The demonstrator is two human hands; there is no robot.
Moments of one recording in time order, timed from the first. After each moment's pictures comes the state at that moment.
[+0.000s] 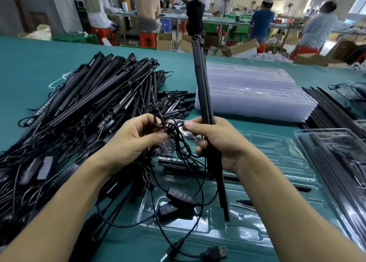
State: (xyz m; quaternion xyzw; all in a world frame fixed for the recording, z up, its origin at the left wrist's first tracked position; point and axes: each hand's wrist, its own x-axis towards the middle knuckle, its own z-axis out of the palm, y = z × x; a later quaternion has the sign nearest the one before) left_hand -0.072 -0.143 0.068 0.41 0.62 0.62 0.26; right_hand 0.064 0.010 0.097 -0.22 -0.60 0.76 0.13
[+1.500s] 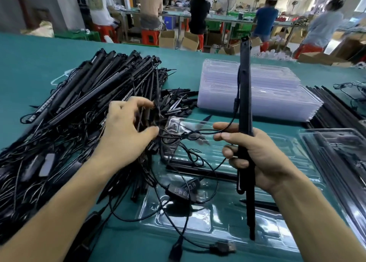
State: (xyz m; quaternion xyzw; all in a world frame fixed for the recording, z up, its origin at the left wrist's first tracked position) left_hand -0.063 -0.151 0.082 0.33 0.83 0.44 -0.03; right_hand 0.118 0.029 0.086 -0.22 -0.57 0.77 0.18
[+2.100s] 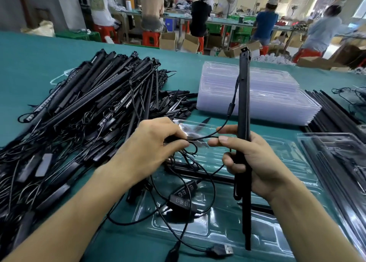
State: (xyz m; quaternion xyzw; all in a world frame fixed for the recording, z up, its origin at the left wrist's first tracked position) left_hand -0.042 -0.130 0.077 0.57 0.72 0.39 -0.06; right_hand 0.119 0.025 0.086 -0.23 -0.57 0.77 0.18
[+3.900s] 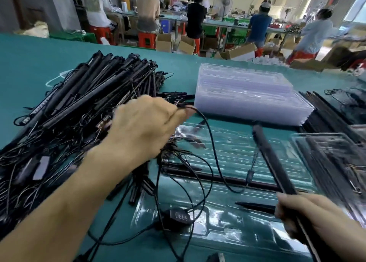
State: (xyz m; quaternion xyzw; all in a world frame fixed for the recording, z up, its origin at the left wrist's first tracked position) left_hand -0.031 -0.131 0.133 0.50 0.81 0.25 -0.16; right_hand 0.216 0.037 0.124 -0.44 -0.71 0.55 0.06
